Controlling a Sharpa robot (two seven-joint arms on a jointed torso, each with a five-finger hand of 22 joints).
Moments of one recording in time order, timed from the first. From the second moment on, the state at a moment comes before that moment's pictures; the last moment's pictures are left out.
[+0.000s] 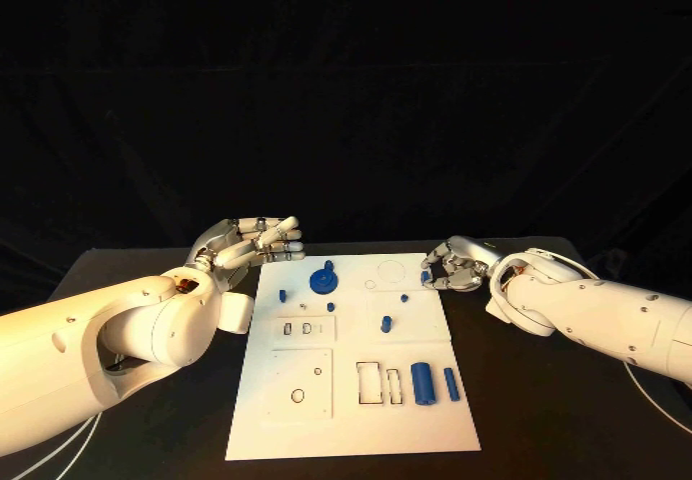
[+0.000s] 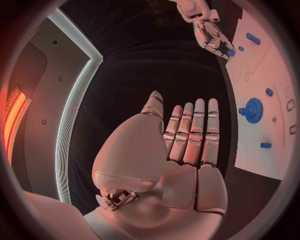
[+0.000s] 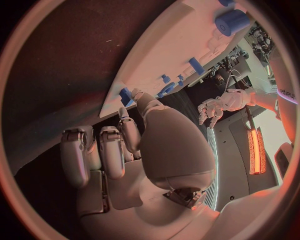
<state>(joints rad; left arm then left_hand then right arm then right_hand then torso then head) 1.22 -0.97 0.03 1.73 -0.01 -0.45 0.33 1.46 0.00 -0.07 0.22 0.09 0.93 0.22 0.16 0.07 1.00 0.17 0.15 0.08 0.99 0.14 0.19 0.17 0.17 0.81 0.28 0.37 0.14 1.25 -0.75 -0.12 1.16 -1.19 -0.31 0.11 1.35 -0.12 0.23 0.05 0.28 0.94 0.17 0.11 0.10 1.35 0.09 1.34 1.30 1.47 0.01 1.56 1.31 0.01 1.47 0.12 1.53 1.31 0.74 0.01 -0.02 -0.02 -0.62</state>
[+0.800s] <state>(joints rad) 1.22 -0.97 0.03 1.73 -0.01 -0.45 0.33 1.47 0.00 -0.07 0.22 0.09 0.93 0.22 0.16 0.07 1.00 0.17 0.15 0.08 0.99 0.14 0.19 0.17 0.17 0.81 0.28 0.37 0.14 1.24 -0.74 -0.12 1.15 -1.21 -0.29 0.10 1.37 -0.10 0.26 0.03 0.26 1.01 0.15 0.14 0.11 1.36 0.07 1.35 1.31 1.47 0.00 1.56 1.31 0.01 1.47 0.12 1.53 1.31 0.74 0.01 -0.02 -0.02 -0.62</state>
